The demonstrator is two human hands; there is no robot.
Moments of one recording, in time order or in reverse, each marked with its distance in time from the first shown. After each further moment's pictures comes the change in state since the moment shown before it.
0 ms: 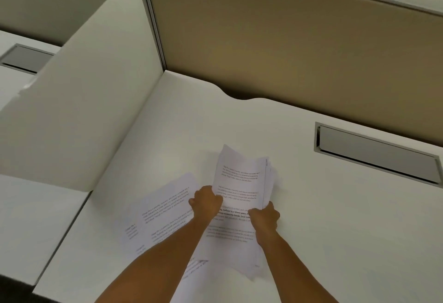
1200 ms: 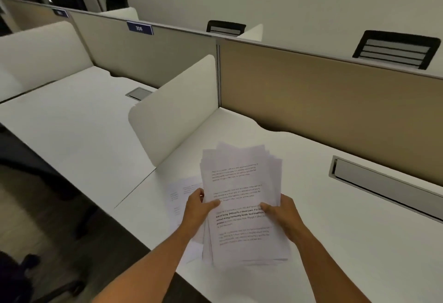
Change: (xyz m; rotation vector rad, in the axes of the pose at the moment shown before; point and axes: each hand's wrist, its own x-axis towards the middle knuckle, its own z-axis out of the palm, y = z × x) left_hand -0.214 -0.070 -0.036 -0.781 0.291 0.189; right_hand -0.099 0.028 -0.136 0.012 -0.668 -0.695
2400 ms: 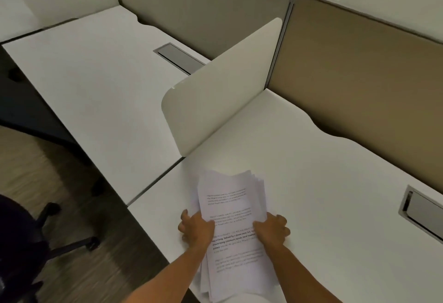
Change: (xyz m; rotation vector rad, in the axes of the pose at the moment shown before) left_hand 0.102 -0.082 -0.069 0.448 0.302 -0.508; right_hand 0.146 0.042 0.177 -0.766 0.116 0.467
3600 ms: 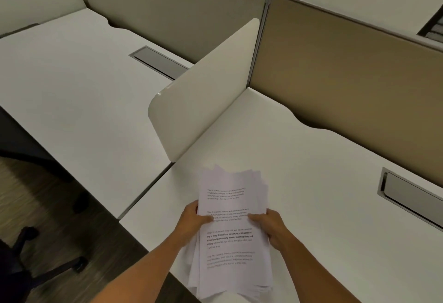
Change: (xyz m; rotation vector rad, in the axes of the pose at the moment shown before) left_hand 0.041 0.003 -0.041 -0.414 -0.563 0.289; right_hand 0.001 0.009 -0.023 0.792 -0.313 0.060
